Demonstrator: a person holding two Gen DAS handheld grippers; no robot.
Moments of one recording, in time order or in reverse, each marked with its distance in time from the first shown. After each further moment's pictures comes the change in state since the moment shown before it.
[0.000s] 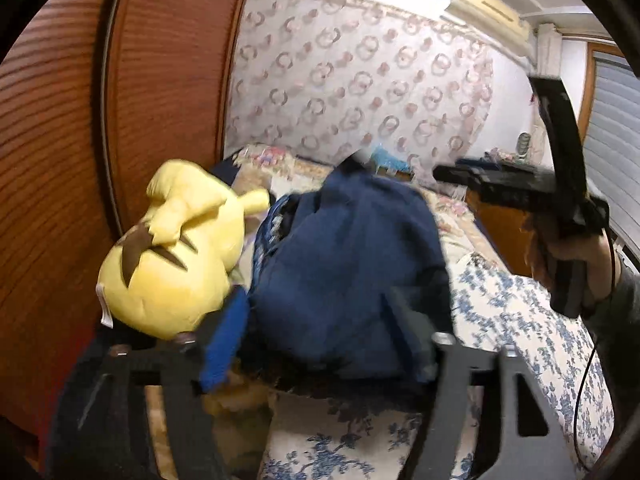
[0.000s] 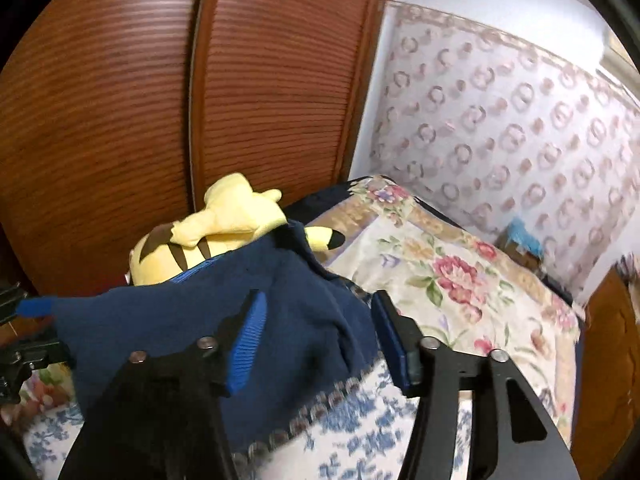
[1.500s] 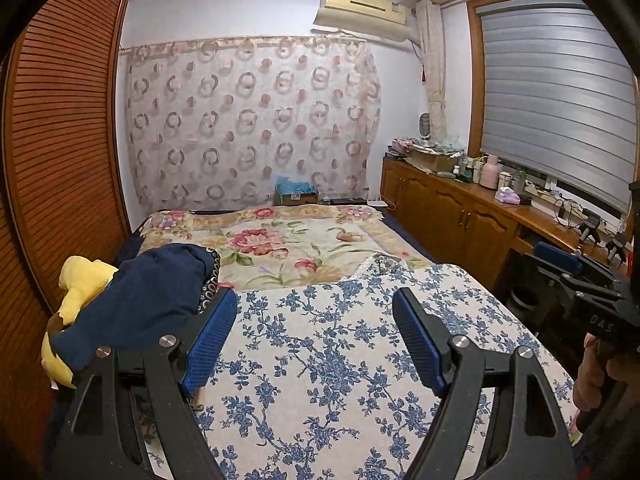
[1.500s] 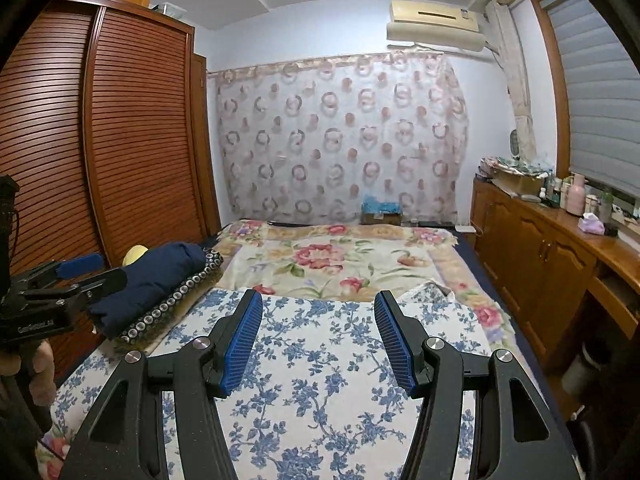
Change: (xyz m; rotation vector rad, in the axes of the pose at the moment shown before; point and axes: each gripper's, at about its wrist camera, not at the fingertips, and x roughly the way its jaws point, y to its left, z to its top) left arm -0.078 -0.227 -0.008 0.279 -0.100 -0.203; right arm -0.258 0.105 -0.183 0.452 -0.212 -0.413
